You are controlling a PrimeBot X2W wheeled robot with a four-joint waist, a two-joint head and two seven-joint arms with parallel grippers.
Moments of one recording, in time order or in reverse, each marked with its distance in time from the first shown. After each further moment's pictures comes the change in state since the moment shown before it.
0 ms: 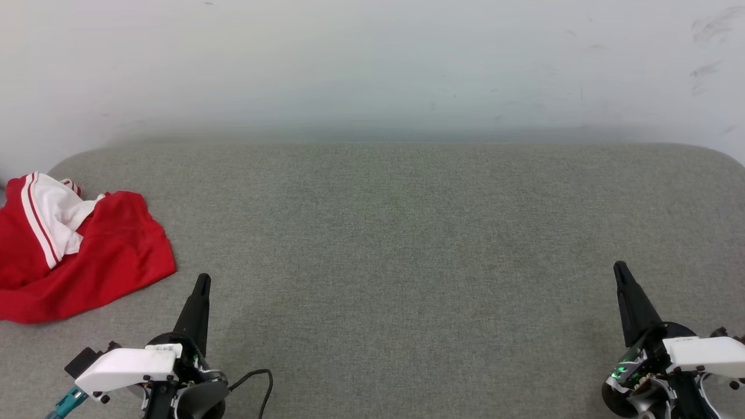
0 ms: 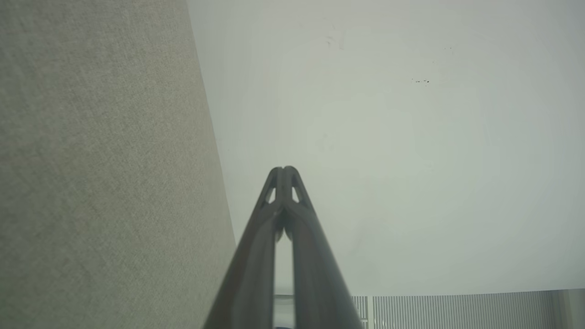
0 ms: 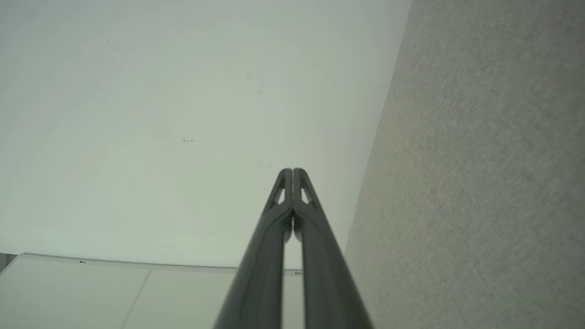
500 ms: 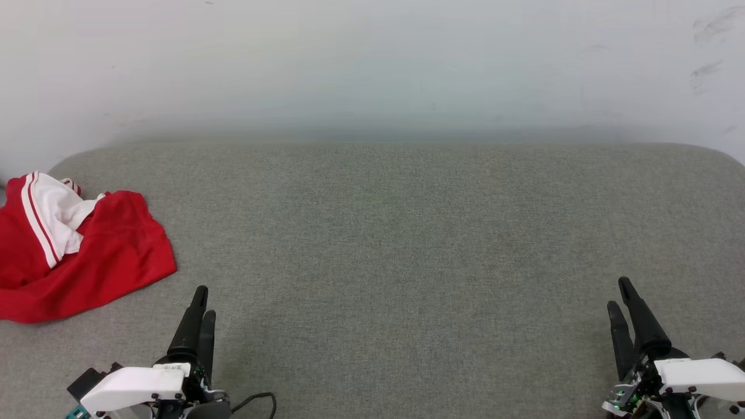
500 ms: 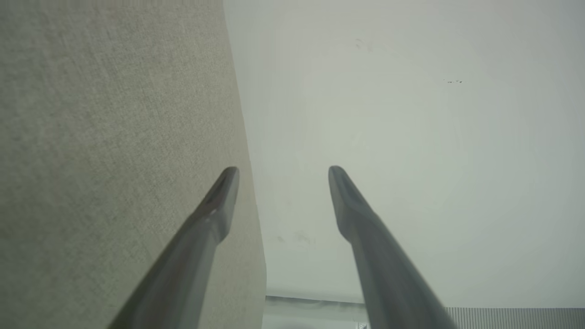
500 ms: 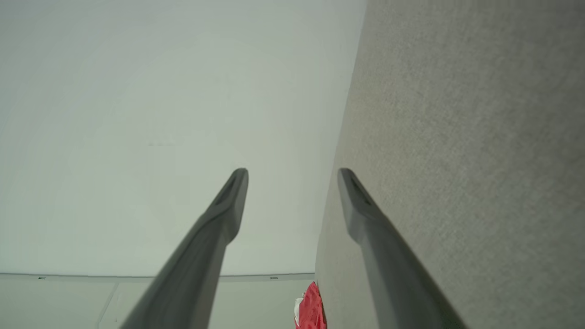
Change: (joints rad) left arm 0.043 -0.004 -0.006 0.028 0.044 0.002 -0.030; right arm 0.046 0.001 0.003 0.039 -0.036 0.000 -0.028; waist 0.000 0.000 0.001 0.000
